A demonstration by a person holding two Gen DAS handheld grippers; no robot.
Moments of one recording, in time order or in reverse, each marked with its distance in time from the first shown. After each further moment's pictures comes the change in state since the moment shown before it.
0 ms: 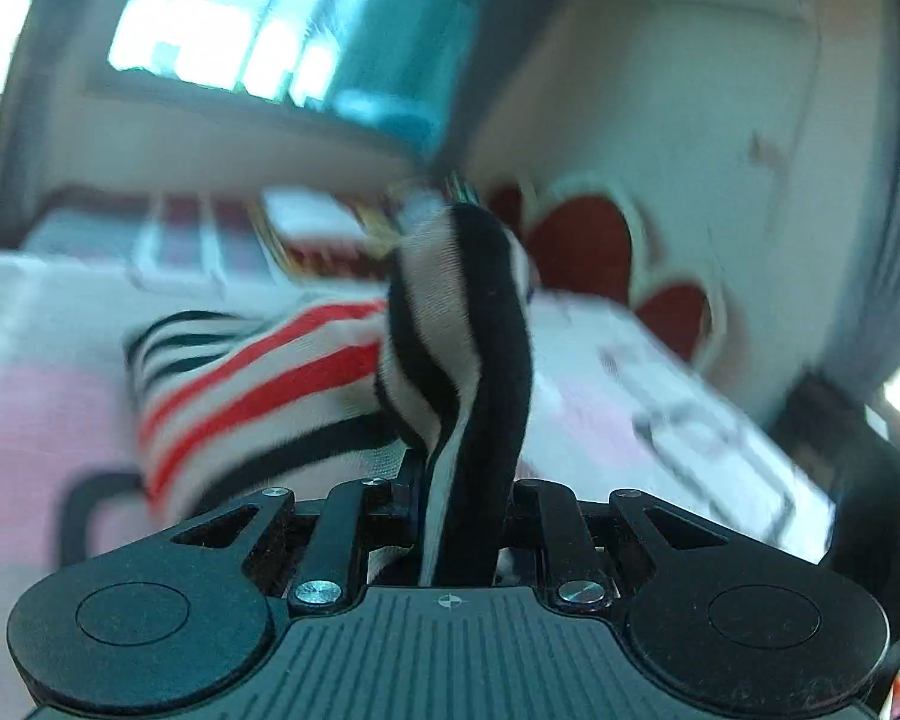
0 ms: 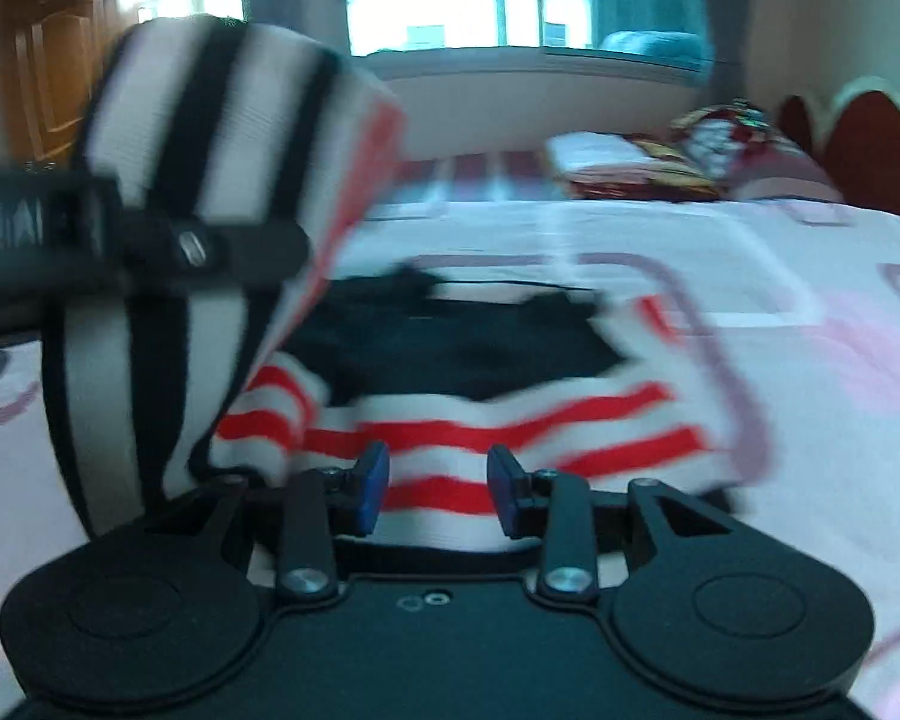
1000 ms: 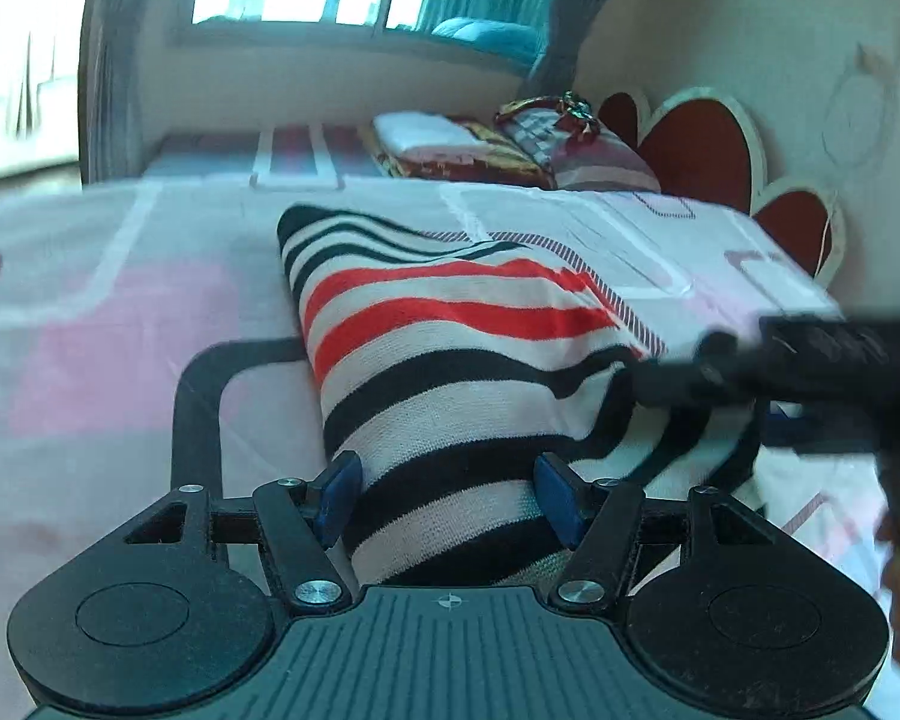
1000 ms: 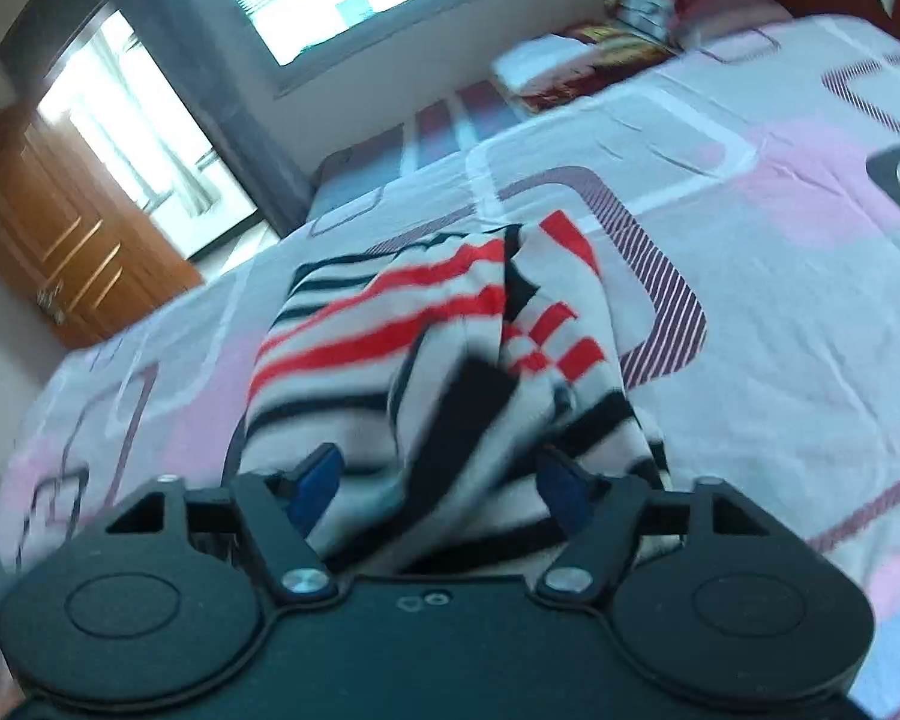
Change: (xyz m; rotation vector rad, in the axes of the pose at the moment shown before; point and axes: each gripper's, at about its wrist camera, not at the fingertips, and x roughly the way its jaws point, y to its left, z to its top) left arm -0.028 0.003 -0.037 0.026 0.129 0.294; right arm -0.019 -0.071 0.009 0.387 0.122 0.170
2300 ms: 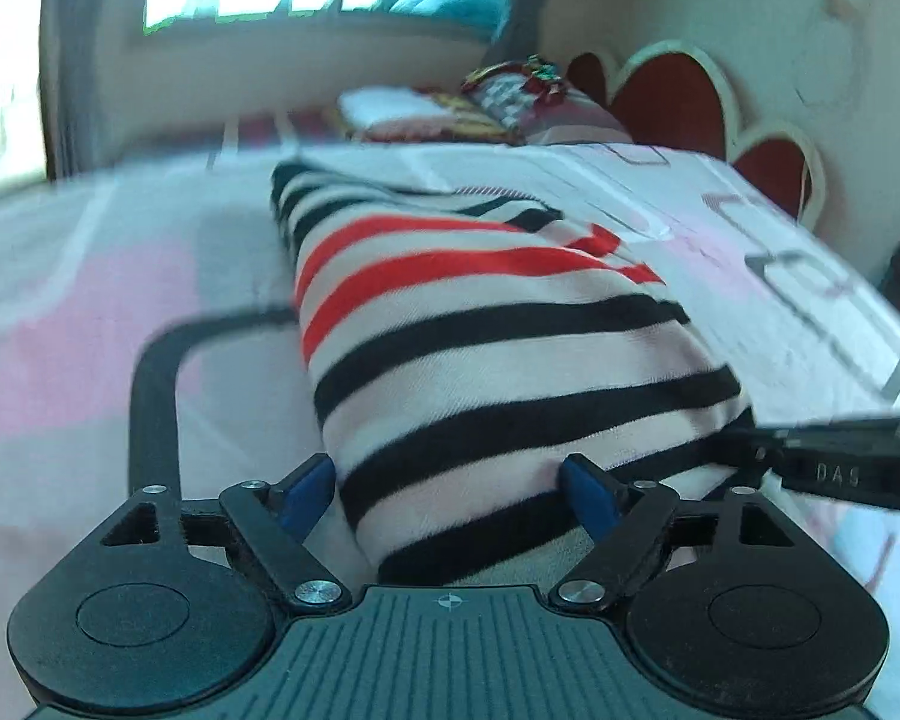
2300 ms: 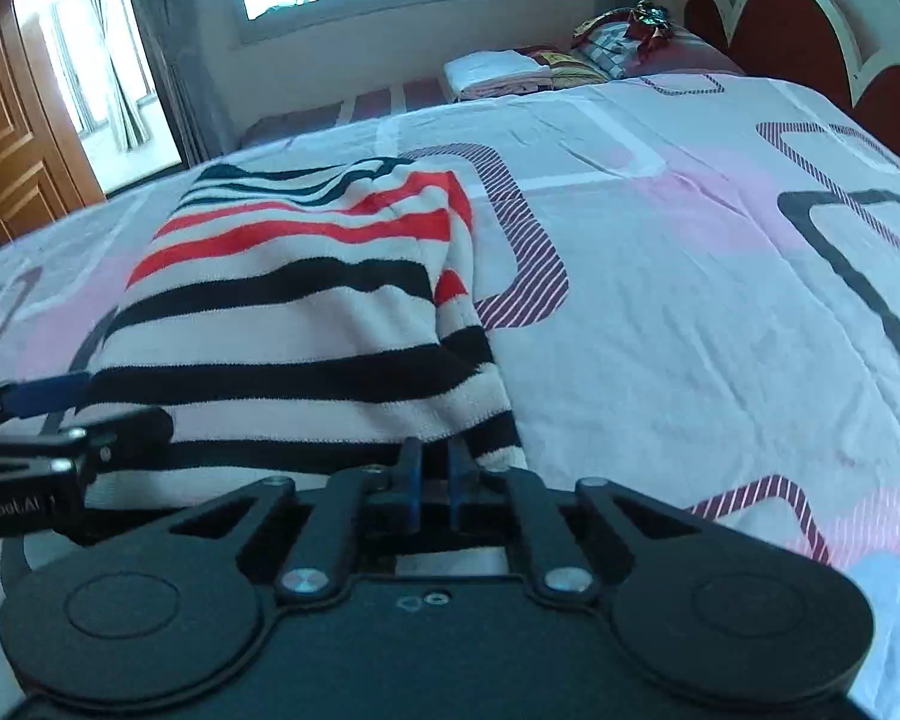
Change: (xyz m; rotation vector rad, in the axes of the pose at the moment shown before) left arm 0.007 -0.010 -0.004 0.022 0.070 -0.047; right arm 0.002 -0.022 -0.038 -0.223 0.000 -0.259
